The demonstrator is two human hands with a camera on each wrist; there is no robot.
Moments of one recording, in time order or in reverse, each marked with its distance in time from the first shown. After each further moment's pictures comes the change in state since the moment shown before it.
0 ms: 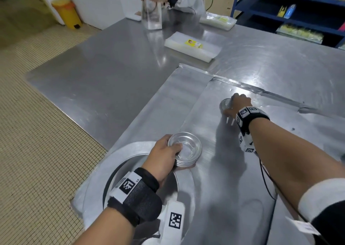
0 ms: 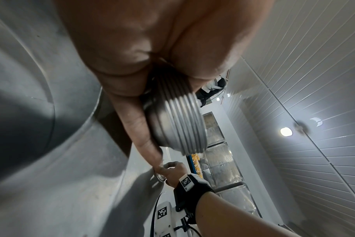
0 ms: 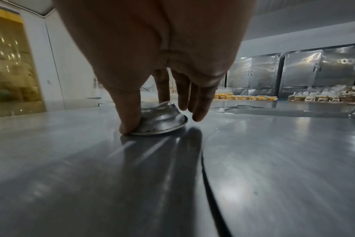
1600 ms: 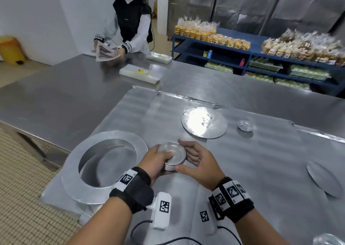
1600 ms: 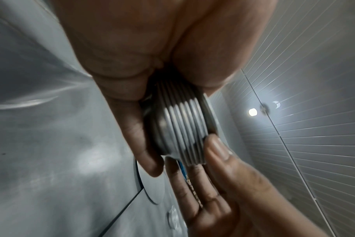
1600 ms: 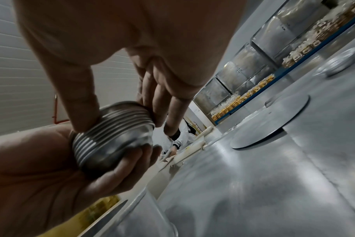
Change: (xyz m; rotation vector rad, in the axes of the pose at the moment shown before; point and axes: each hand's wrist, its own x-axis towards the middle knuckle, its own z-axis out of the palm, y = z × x) left_hand -0.124 -0.075 0.062 0.181 -0.270 0.050; right_hand -0.415 0.072 -0.035 1.166 -0.055 -0.387
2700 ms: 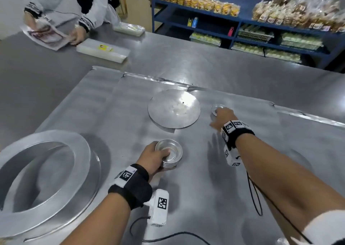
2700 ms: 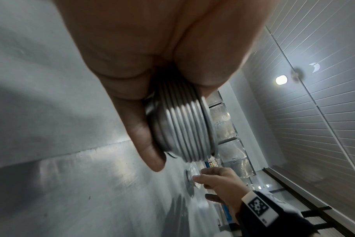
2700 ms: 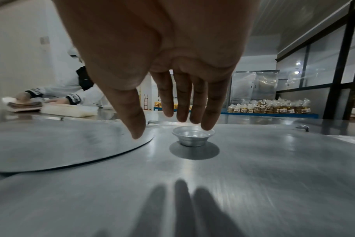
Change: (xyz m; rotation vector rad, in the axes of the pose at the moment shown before) left_hand 0.089 -0.047 0.127 0.066 0.046 -0.151; right_hand 0.132 0.088 -0.279 -1.255 0.158 0.453
